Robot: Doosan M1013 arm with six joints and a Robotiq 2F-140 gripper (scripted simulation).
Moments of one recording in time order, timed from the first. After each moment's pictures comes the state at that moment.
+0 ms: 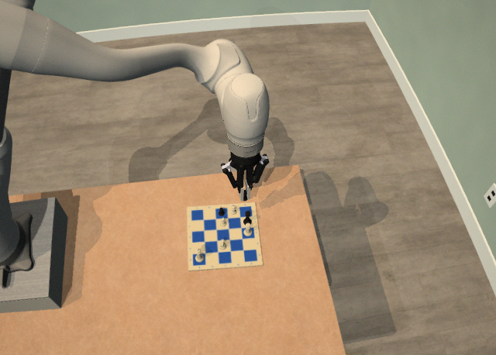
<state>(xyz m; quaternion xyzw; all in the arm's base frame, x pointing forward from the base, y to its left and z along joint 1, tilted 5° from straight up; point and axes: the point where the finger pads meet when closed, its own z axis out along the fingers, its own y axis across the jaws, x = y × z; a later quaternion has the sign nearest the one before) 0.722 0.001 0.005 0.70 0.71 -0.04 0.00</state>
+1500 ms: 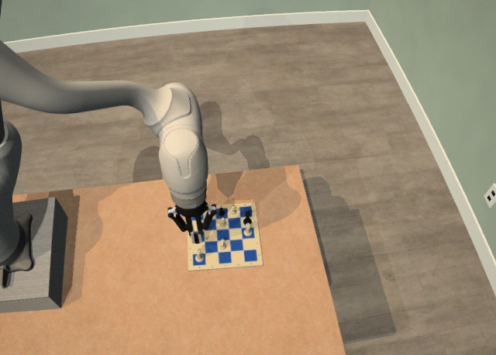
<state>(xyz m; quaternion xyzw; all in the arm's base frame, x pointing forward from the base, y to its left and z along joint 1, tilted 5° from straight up) 0.559 -0.079 -0.033 0.76 0.65 -0.04 0.01</state>
